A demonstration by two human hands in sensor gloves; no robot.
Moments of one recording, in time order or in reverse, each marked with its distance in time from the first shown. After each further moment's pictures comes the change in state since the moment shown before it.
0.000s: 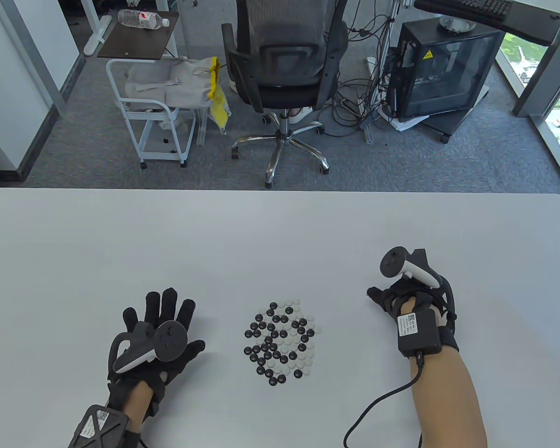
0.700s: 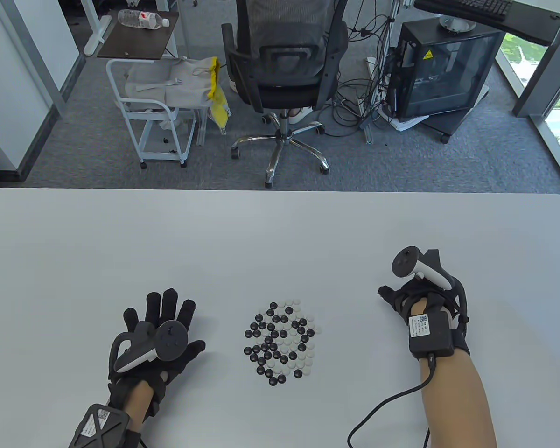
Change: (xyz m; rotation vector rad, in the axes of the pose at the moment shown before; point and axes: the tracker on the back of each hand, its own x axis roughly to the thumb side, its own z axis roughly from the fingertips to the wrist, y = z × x) left_hand 0.001 0.000 -0.001 -0.011 0.004 0.000; right_hand 0.000 -0.008 0.014 -0.008 0.006 0.017
